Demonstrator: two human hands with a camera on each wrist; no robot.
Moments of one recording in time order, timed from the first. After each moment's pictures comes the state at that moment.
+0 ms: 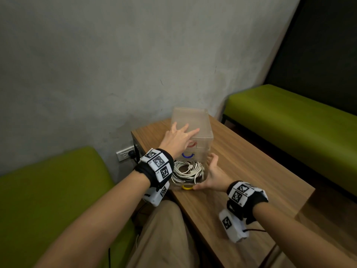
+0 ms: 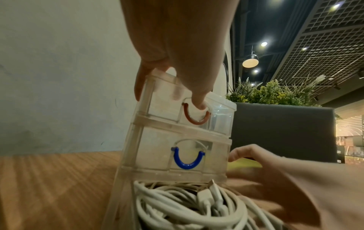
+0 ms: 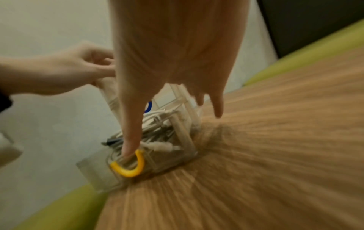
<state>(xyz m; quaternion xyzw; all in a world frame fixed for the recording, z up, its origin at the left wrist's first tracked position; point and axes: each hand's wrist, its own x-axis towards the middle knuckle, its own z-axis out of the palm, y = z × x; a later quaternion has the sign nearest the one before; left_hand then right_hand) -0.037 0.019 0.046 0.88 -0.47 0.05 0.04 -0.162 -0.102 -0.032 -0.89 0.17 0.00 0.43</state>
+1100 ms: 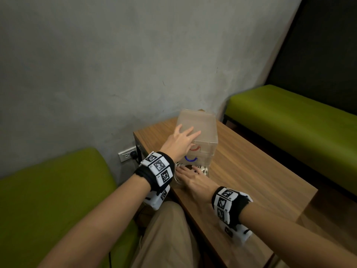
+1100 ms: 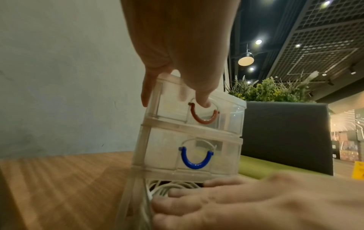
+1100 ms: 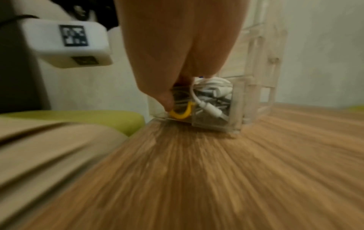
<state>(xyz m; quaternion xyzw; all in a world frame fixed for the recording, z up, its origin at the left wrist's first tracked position) -0.034 0.025 0.041 0.87 -0.49 0.03 0.07 -0.147 -0.055 -0.037 -0.99 -0.09 0.07 0.00</state>
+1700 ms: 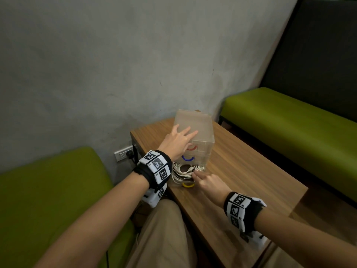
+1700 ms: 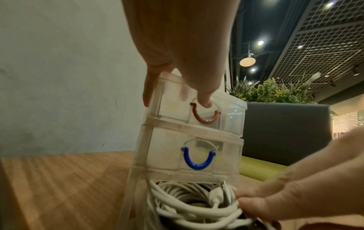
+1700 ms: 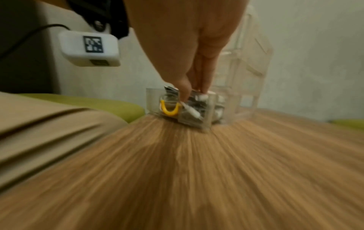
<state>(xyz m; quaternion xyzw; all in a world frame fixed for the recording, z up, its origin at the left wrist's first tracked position) -0.040 0.025 0.045 0.87 -0.49 0.03 0.04 -0.186 -0.067 -0.016 -1.00 -0.04 0.03 -0.05</state>
